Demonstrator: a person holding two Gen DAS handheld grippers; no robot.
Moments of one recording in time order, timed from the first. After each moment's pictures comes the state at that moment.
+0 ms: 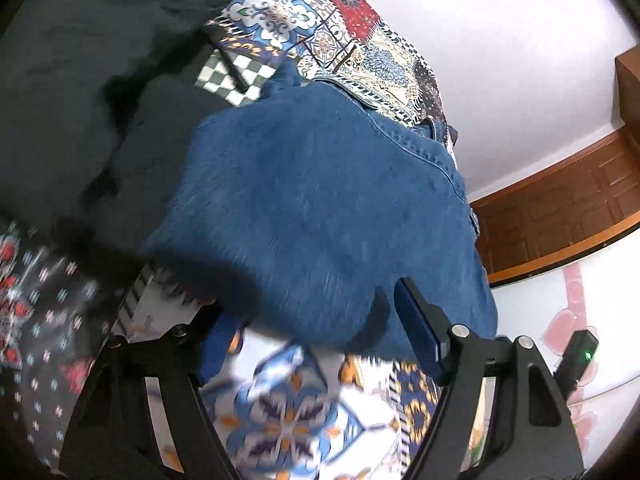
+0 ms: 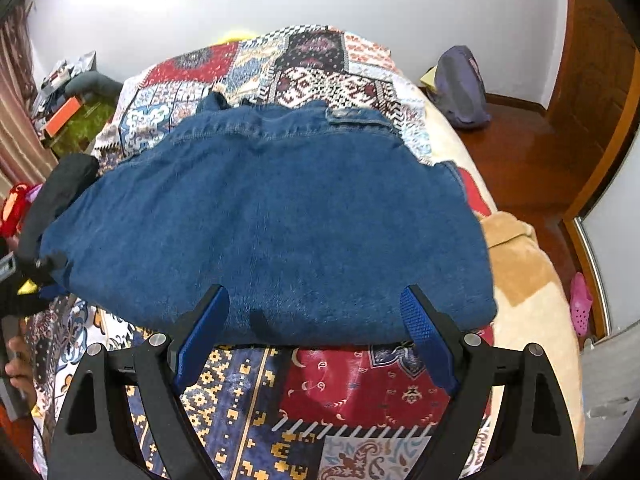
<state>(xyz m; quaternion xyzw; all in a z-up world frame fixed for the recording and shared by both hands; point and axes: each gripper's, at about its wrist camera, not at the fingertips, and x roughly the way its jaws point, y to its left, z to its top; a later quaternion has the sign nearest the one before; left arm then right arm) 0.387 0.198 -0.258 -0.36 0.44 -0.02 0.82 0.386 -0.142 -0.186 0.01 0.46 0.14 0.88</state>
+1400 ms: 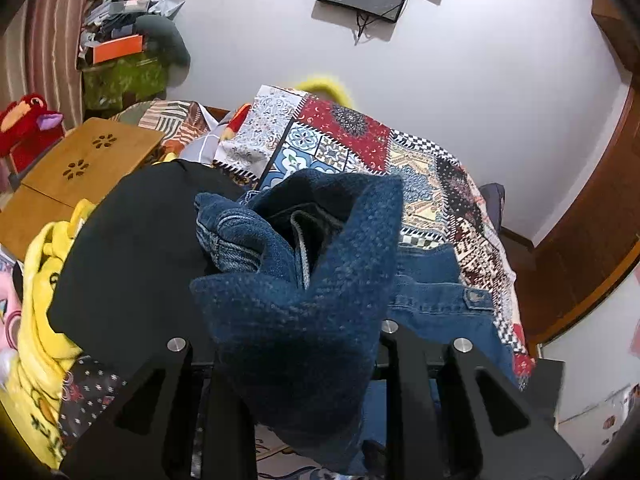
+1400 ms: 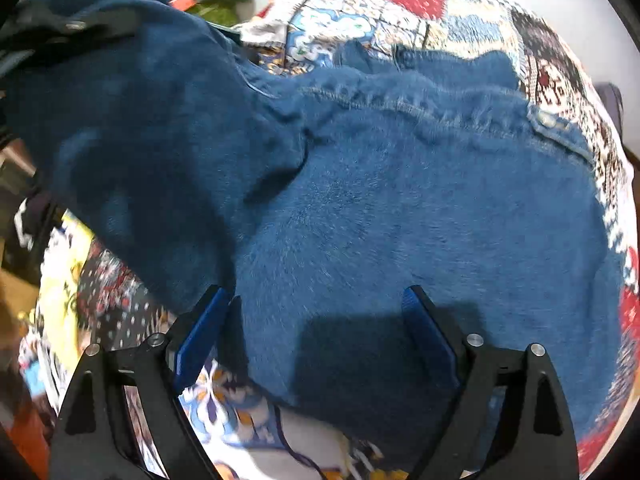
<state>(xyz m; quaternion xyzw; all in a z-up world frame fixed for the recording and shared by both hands) 0.385 0.234 -0.129 -0.20 0.33 0.12 0.92 0.374 0.073 -0.203 -0.09 0.51 0.34 0.79</state>
